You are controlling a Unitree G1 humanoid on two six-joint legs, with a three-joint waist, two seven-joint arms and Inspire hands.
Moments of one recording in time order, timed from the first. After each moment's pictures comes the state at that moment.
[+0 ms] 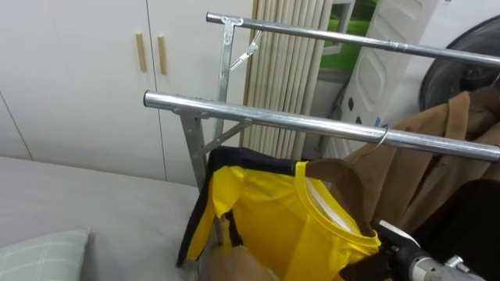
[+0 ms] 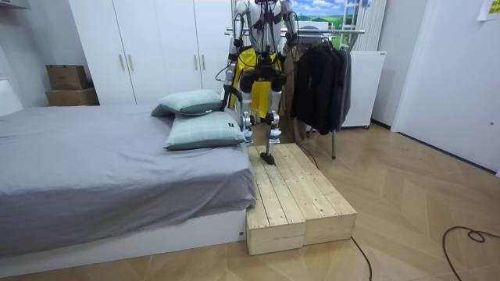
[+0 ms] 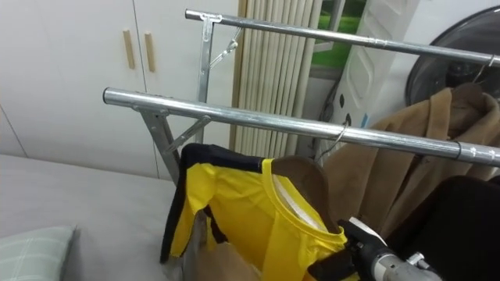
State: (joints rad) left arm 0.16 0.26 0.11 1.16 0.21 0.11 -0.03; right arm -0.26 -0.43 0.06 0.74 -0.15 0.00 0.39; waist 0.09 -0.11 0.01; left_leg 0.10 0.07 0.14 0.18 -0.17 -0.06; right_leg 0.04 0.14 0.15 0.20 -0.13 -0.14
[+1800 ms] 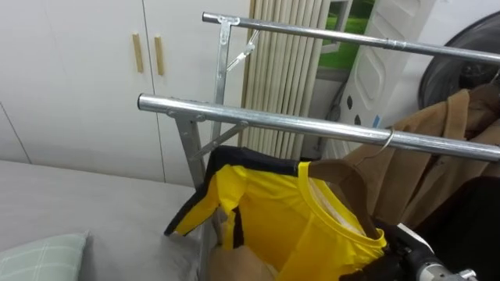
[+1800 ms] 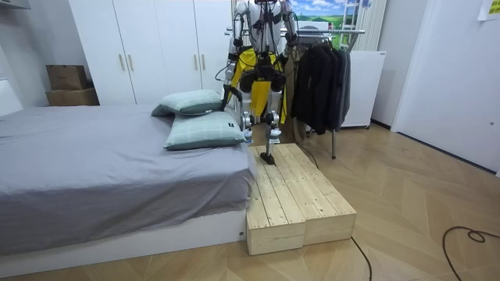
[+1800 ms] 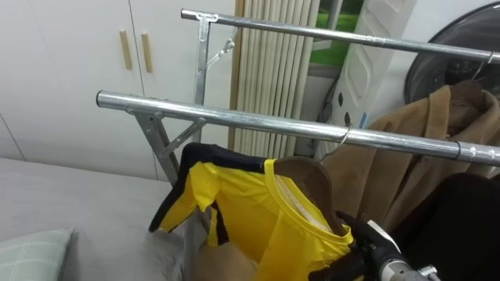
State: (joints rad) left arm 0.17 0.26 0.12 1.18 0.21 0.11 -0.03; right arm -0.24 -0.41 0.01 0.74 -0.03 0.02 0.24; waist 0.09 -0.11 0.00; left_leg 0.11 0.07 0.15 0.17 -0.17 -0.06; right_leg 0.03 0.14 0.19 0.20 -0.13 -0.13
